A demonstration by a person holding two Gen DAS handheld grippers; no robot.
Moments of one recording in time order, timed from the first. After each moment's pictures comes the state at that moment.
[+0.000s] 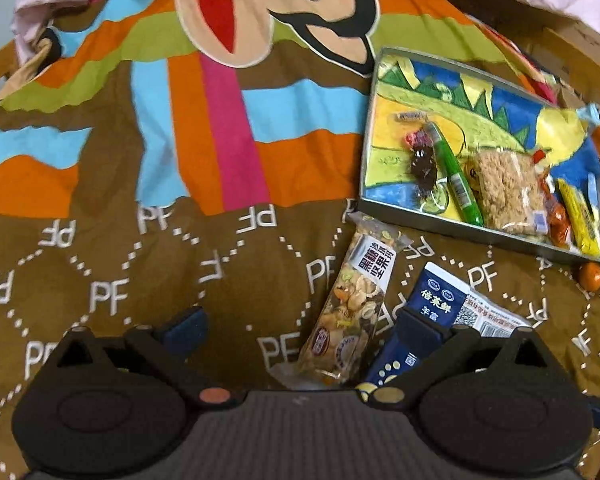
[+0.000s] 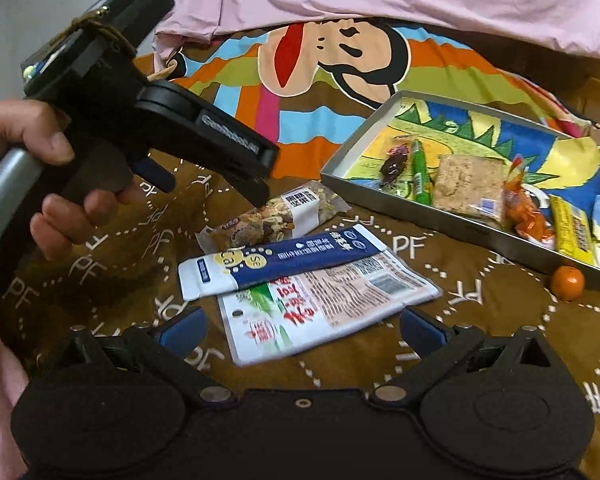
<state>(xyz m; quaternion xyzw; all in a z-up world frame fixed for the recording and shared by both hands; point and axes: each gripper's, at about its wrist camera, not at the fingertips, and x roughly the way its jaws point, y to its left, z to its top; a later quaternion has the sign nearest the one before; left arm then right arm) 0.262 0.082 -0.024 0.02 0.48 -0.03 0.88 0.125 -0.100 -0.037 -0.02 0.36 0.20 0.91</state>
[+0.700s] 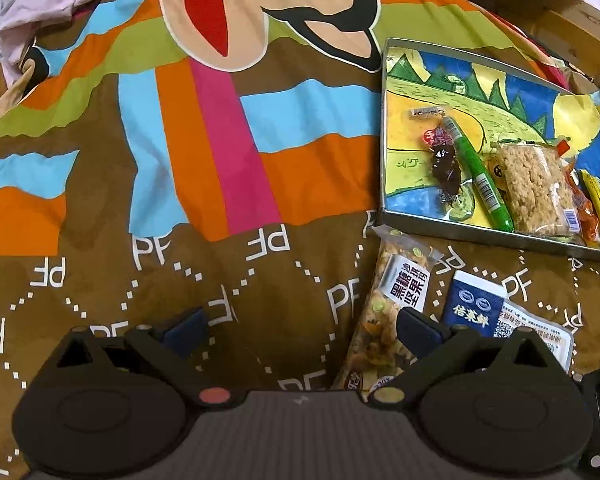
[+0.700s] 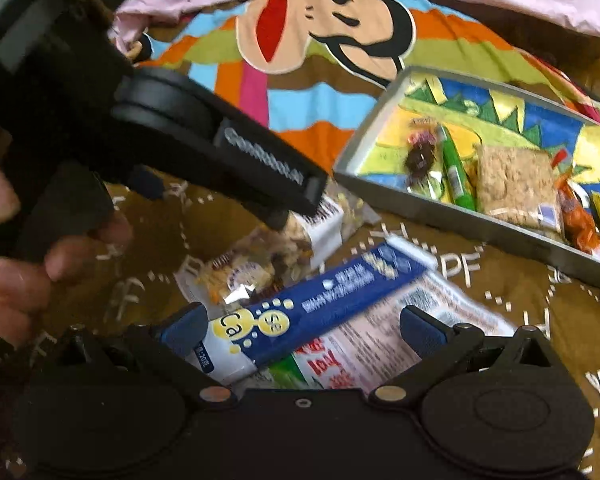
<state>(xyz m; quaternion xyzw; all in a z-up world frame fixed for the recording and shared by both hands) 0.284 0.079 -0.038 0.05 0.47 -0.03 0.88 0.187 -0.042 -0.063 -0.01 0.40 0.15 0.91</state>
